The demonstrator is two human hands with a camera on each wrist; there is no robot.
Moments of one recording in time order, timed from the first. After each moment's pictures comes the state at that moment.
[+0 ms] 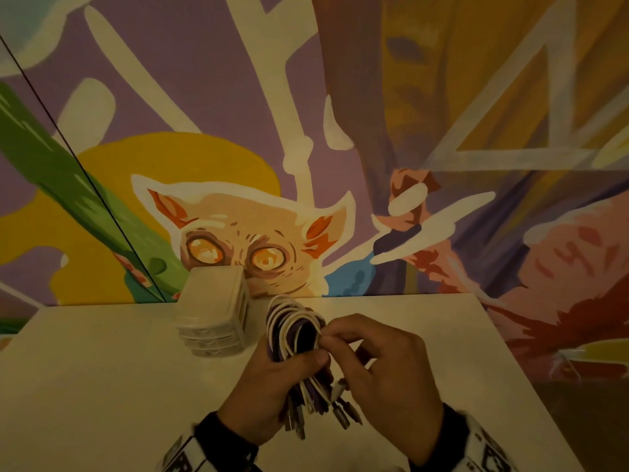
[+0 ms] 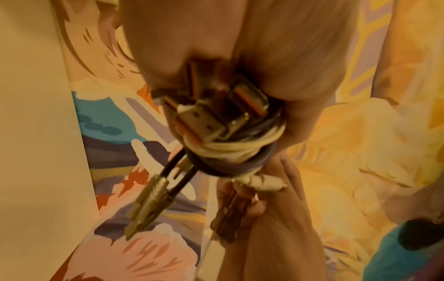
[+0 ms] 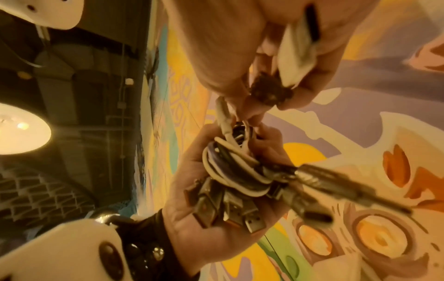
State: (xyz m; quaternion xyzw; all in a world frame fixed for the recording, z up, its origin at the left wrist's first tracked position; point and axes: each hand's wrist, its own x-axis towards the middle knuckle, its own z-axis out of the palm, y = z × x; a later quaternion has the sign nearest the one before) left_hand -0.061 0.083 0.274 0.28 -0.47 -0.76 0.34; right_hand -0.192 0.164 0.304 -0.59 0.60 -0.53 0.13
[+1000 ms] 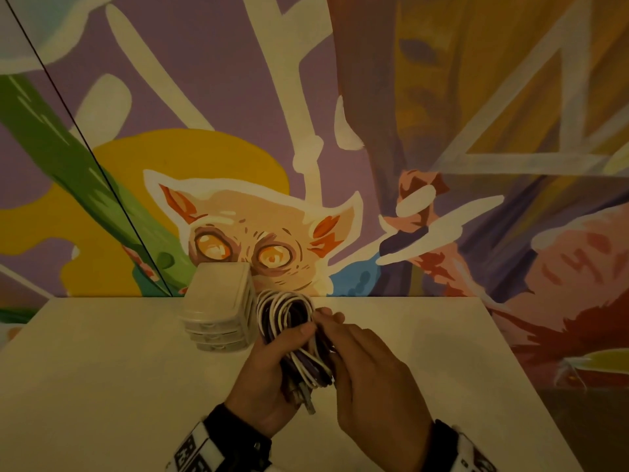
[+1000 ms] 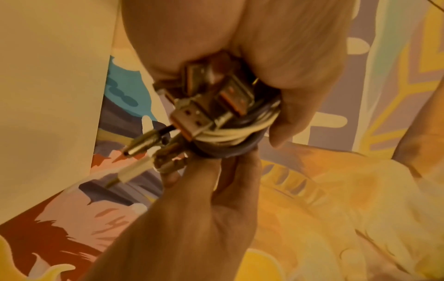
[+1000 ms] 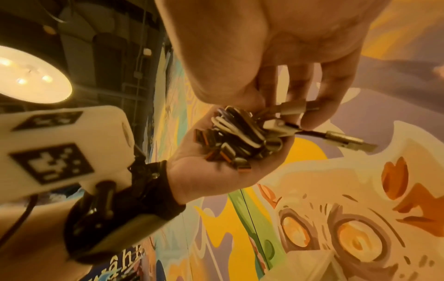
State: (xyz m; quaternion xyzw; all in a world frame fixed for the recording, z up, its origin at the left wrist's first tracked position) left_hand -0.061 0.081 0.274 0.24 -0.27 -0.87 0.33; right_hand -0.176 0.161 0.272 -0.67 0.66 -0.34 -0.02
